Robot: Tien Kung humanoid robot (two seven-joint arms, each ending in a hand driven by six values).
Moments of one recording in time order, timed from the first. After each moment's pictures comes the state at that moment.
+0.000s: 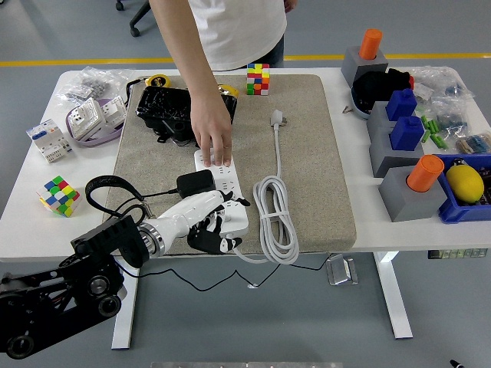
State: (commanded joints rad) left arm -0.51 0.43 -0.49 -1.66 1.53 0.13 0.46; right arm 0.01 -0.24 0.96 0.37 -0.67 -0.10 -0.01
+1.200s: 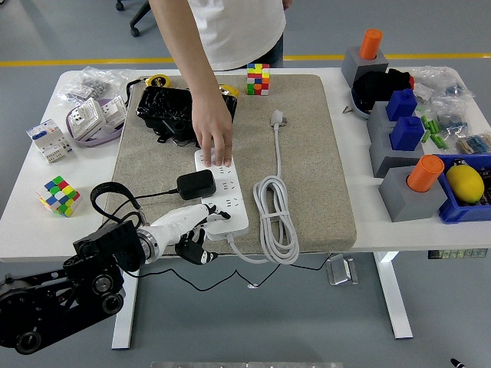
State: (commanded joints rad) left arm -0.51 0.43 -0.46 -1.56 1.52 0.09 0.51; right arm 0.01 -0.24 0.99 0.37 -0.68 -0.10 -0.01
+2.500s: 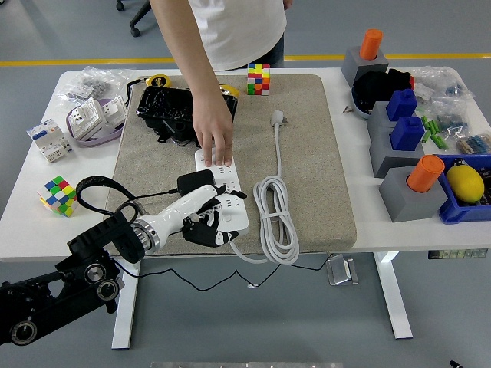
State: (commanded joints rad) left arm -0.46 0.42 -0.56 -1.57 1.31 0.23 0.23; right arm 0.00 -0.23 0.99 0.37 -0.68 -0.10 -0.01
